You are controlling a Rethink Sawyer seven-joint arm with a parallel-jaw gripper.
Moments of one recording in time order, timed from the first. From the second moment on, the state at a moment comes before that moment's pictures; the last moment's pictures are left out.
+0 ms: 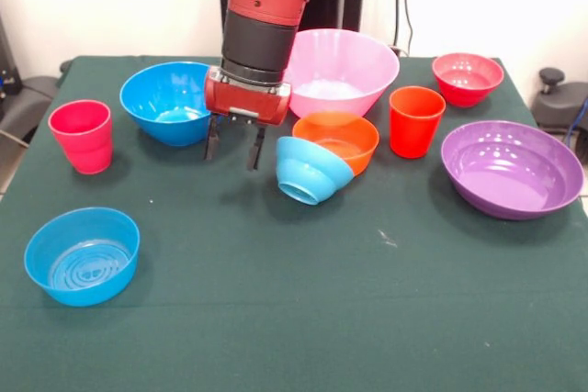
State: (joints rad) arm -0.27 -0.49 -0.05 1.64 -0.75 0.12 2.26
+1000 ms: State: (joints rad) arm -0.77 -0.47 0.38 1.76 -1.16 0.14 1.91
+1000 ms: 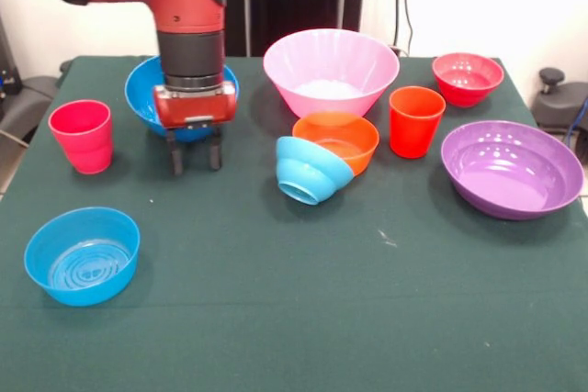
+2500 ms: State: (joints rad) arm -0.87 -0.68 0.82 1.96 -0.97 0.43 1.67
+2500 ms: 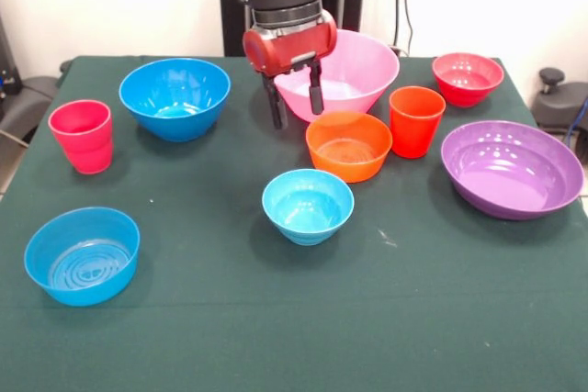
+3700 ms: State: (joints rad) arm -0.75 -0.54 0.72 1.93 -1.12 0.43 1.67
